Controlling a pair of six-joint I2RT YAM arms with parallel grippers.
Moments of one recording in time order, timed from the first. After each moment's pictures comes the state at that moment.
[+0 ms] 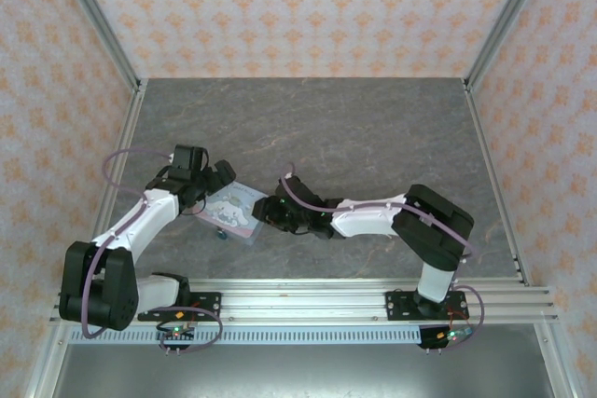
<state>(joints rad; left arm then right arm) -0.11 1.24 0.69 -0.39 0.04 -0.72 1.01 1.77 0.91 0.22 -0.15 1.23</state>
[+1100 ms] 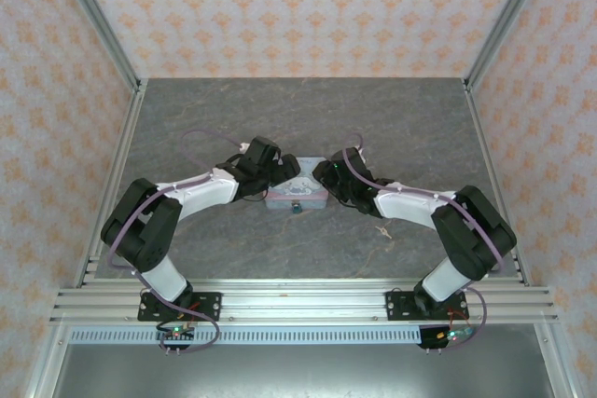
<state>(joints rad) -0.53 1.65 0.93 -0.16 -0.02 -0.94 0.64 1.57 0.76 0.10 0.02 1.16</state>
